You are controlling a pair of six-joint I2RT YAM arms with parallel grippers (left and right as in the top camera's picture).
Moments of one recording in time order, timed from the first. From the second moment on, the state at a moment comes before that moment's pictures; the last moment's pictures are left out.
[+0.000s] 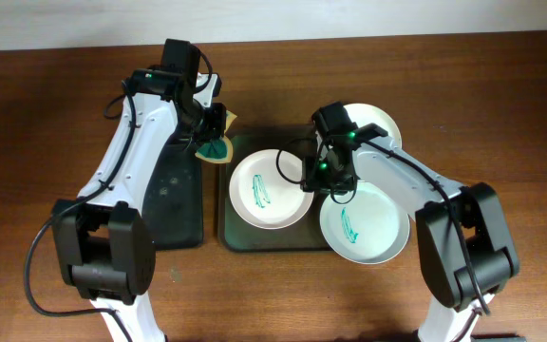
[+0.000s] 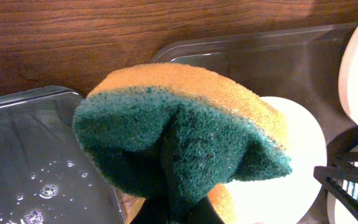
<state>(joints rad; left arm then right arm) -0.19 2.00 1.78 -1.06 0.20 -0.10 0.38 1.94 1.30 -0.73 -0.25 0.44</state>
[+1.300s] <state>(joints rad) -0.37 2.04 1.42 -0.70 0.13 -0.22 0.39 1.97 1.31 -0.66 -0.26 0.65</state>
